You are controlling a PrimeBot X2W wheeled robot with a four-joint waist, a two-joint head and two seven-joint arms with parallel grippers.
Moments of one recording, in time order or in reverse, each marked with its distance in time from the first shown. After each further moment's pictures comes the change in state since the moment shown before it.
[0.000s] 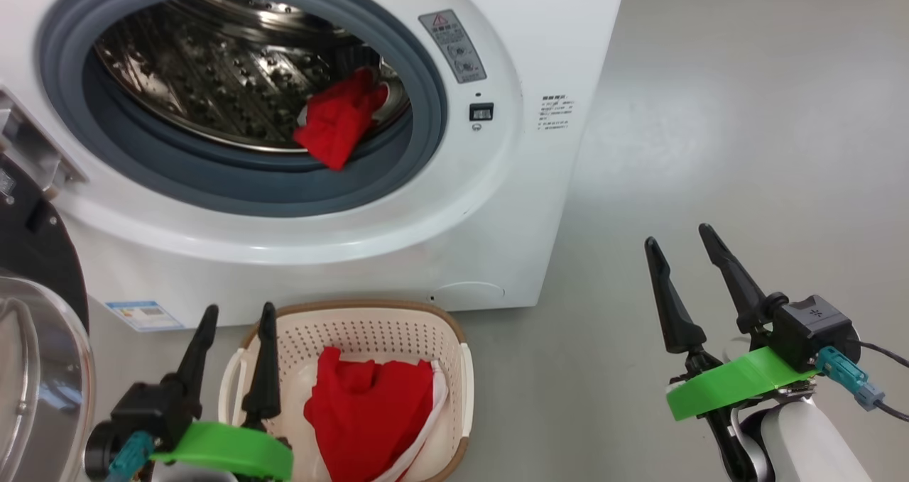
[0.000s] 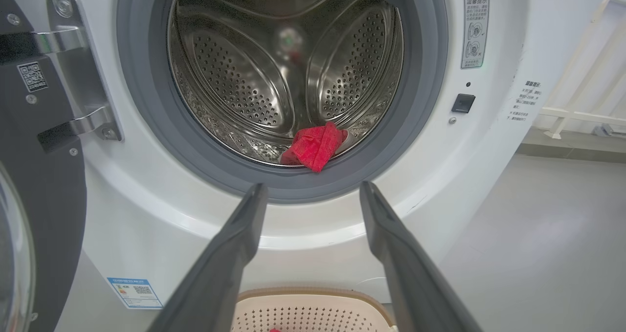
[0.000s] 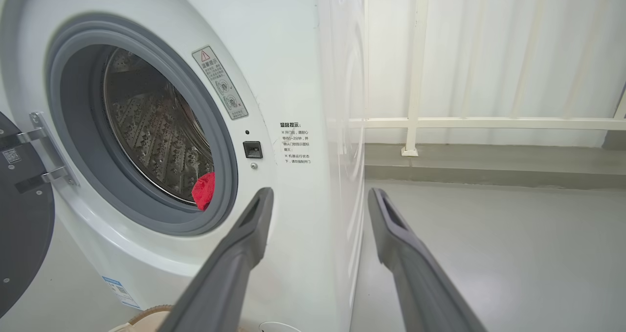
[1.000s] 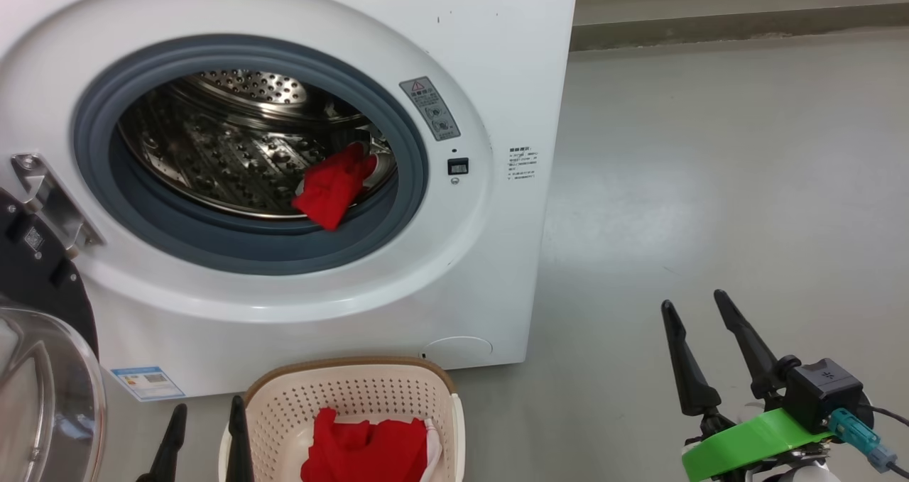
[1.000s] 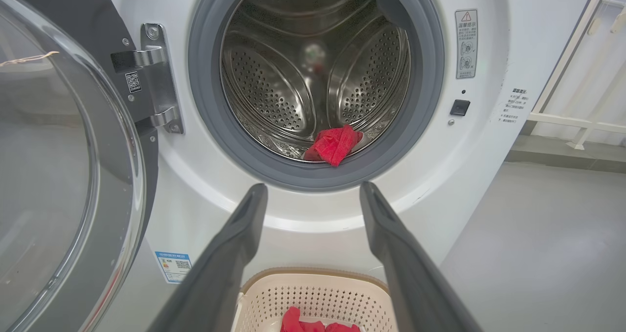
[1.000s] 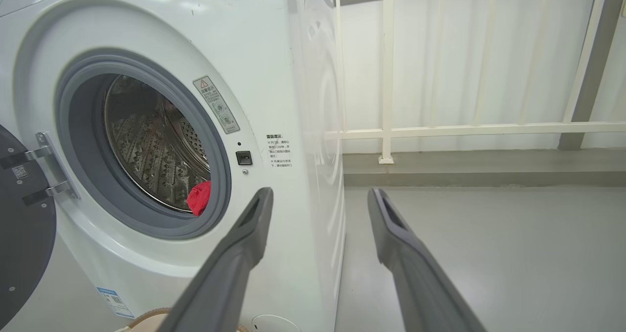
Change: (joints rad) left arm 0.274 0.002 0.054 -0.149 0.000 0.072 0.000; right arm 0.167 0.004 -0.042 -0.046 0.008 0.000 0.000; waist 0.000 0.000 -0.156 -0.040
